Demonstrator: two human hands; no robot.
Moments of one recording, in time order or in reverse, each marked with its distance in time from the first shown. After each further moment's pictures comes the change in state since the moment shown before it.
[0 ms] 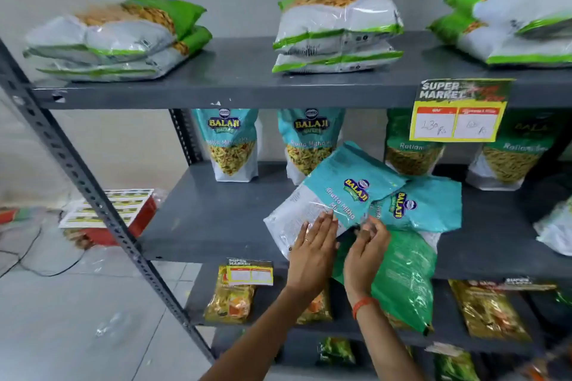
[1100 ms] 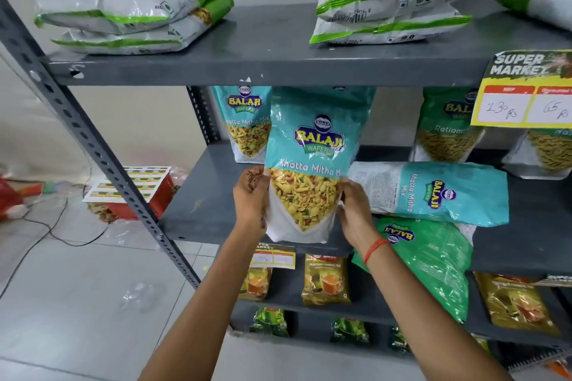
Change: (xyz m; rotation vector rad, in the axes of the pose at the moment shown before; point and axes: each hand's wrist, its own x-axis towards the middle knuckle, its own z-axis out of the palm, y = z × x) left_hand 0.042 -0.117 -0.093 -1.221 0.281 -1.125; right_hand 0.018 -0.040 0.077 0.139 -0.418 0.665
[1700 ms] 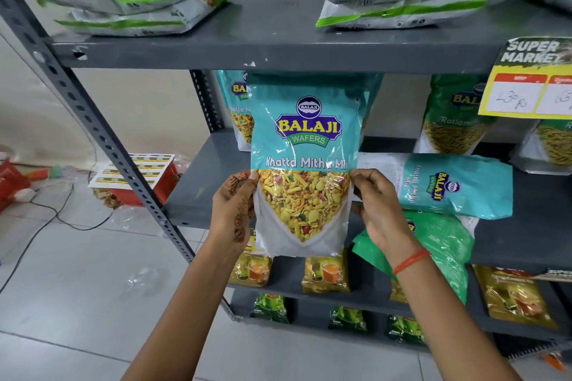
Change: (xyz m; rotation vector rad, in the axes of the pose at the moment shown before) left_hand -0.049 0.027 -0.041 -0.163 -0.126 -0.104; right_hand -0.046 -0.030 -0.023 -0.114 -0.091 -0.159
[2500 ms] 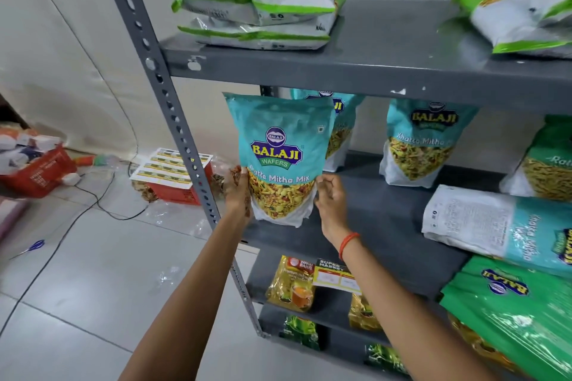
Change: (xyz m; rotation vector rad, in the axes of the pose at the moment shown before) left_hand 0.175 0.006 -0.137 0.075 0.297 0.051; right_hand 0.071 0.091 0.211 -0.046 -0.100 -0.075
